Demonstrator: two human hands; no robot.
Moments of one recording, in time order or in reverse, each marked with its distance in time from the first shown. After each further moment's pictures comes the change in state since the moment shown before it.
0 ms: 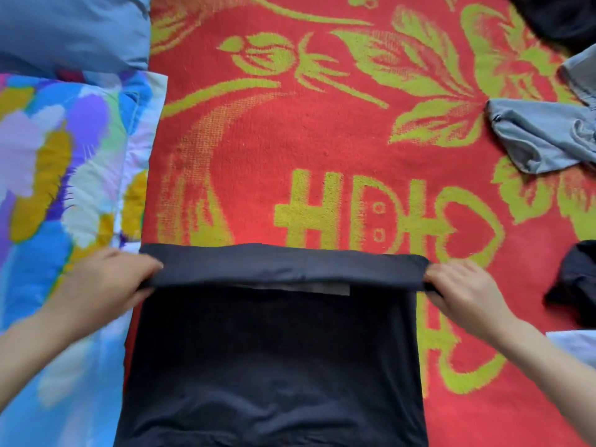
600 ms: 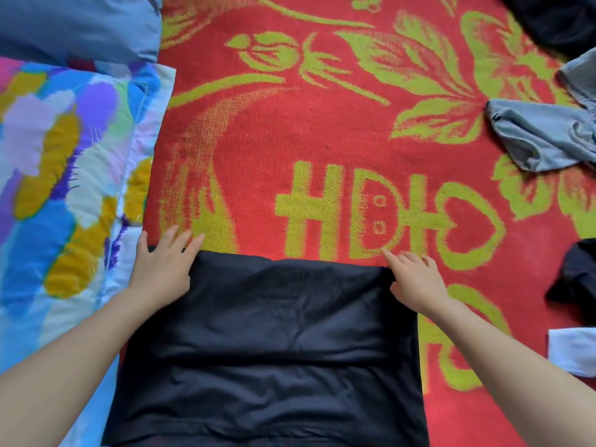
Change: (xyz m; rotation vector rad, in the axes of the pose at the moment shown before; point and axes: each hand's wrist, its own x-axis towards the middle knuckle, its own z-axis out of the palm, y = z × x) left_hand 0.030 0.054 0.061 0.309 -0.391 -0.478; right_hand 0.022 -0.034 0.063 -0.115 -0.635 0.486
